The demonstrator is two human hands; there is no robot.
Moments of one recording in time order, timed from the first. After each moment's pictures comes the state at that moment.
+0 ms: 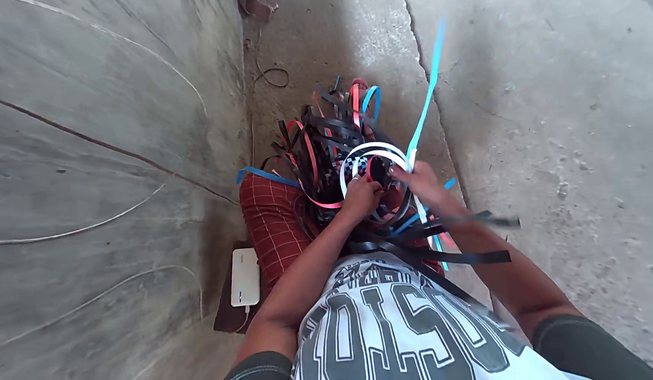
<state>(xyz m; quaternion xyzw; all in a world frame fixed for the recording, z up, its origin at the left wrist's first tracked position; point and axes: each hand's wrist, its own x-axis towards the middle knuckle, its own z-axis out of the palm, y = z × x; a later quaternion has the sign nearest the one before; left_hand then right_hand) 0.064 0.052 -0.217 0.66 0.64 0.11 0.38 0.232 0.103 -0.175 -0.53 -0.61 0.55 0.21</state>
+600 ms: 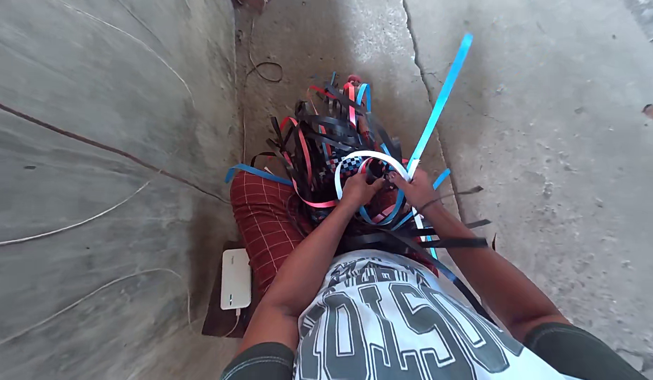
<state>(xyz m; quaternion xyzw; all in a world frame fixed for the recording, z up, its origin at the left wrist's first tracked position) 0.066 0.075 -0.233 0.51 0.69 0.16 0.48 0.237 0.095 -0.193 -0.58 -0.64 0.46 0.20</state>
